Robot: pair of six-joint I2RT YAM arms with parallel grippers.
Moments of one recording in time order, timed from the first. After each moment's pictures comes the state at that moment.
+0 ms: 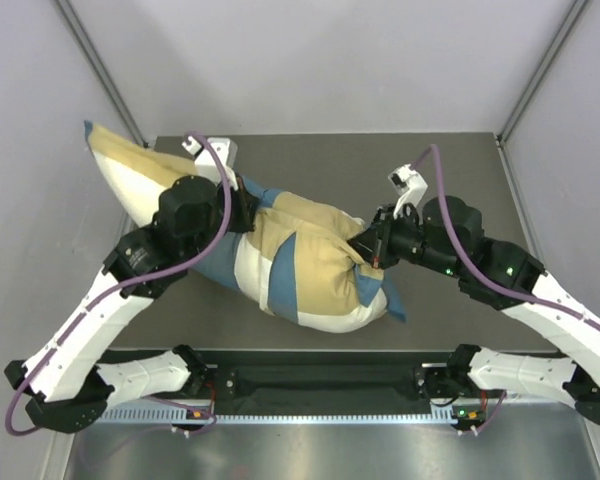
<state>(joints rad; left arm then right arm) -0.79 1.03 1.42 -0.71 -0.34 -0.39 0.95 0.97 1.27 -0.64 0.02 0.63</state>
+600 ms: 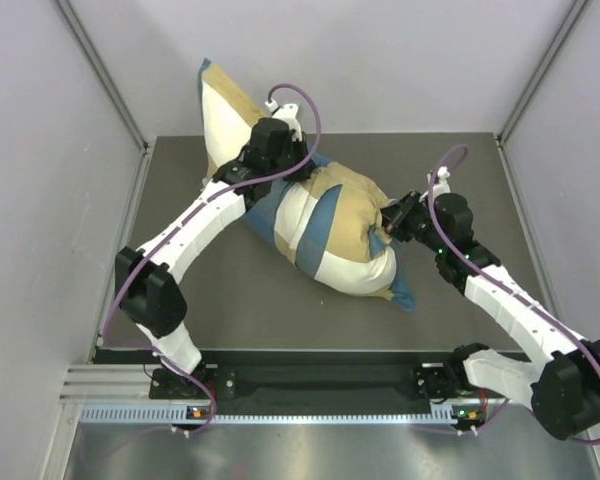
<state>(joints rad) -0.56 1.70 1.61 -0.36 0.02 -0.39 0.39 1.07 0.73 0.04 -0.24 0.92</state>
